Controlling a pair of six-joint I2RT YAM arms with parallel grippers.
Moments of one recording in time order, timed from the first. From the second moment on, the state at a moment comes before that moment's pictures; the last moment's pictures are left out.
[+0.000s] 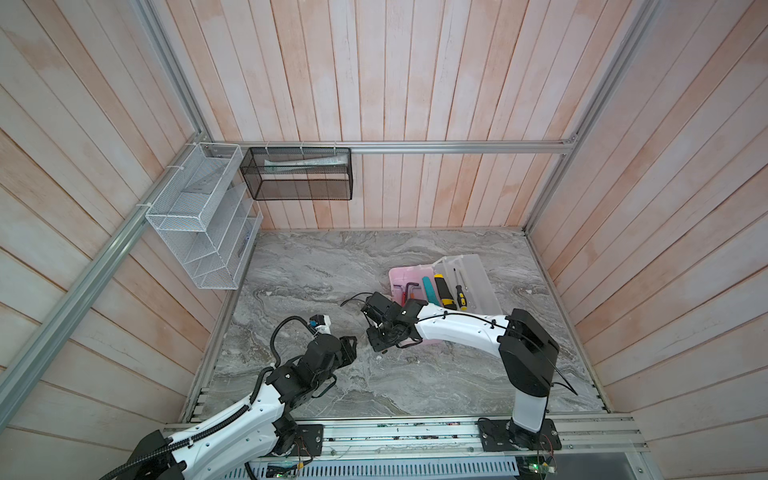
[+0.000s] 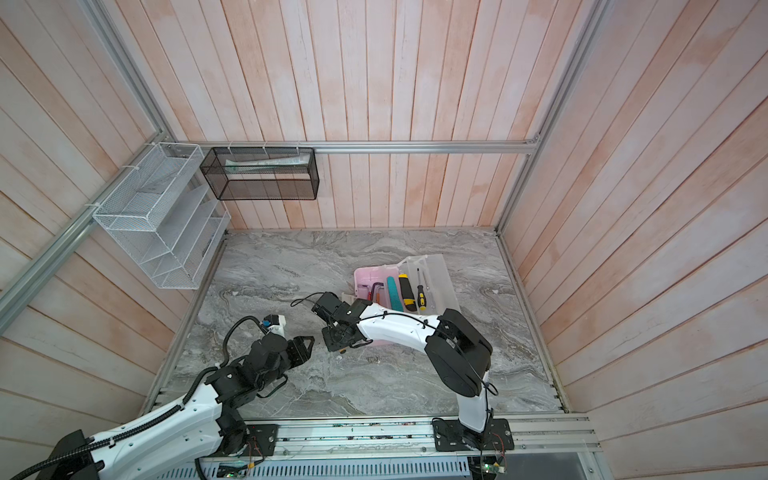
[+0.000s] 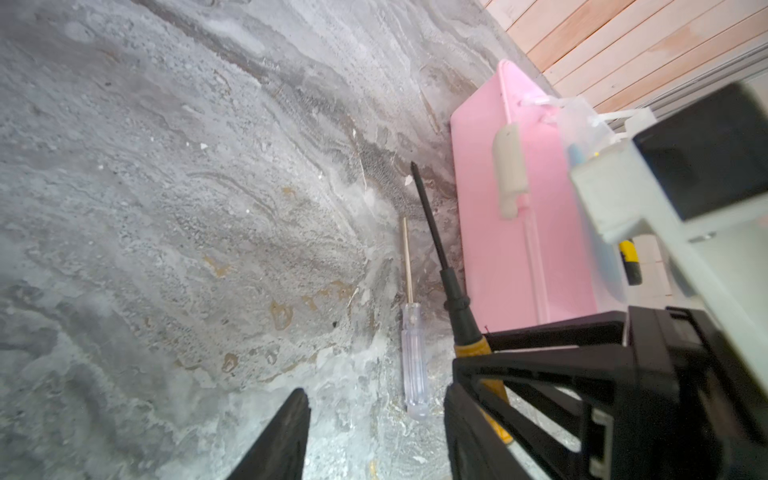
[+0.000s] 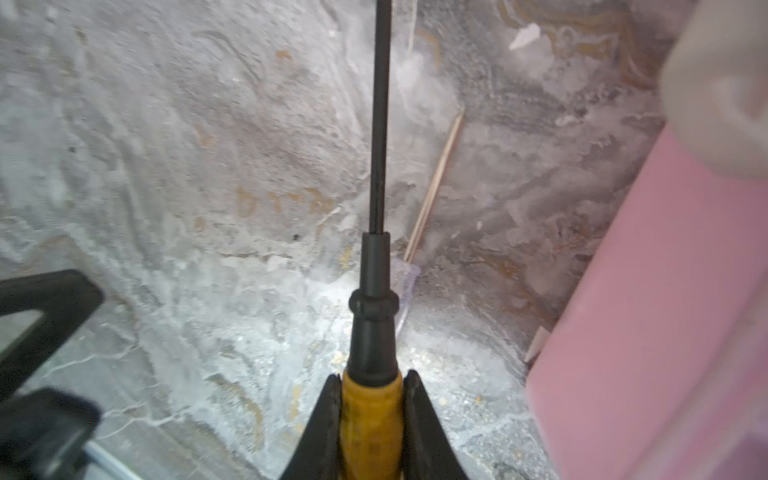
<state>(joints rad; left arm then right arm) -0.75 0.81 0.33 -0.15 -0.22 -0.94 1.05 1.87 1.38 -0.65 -0.01 0.55</state>
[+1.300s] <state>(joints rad) -0.73 0.85 0.38 -0.14 -0.24 -0.85 0.43 1.36 1.14 -0.71 0.47 0.24</state>
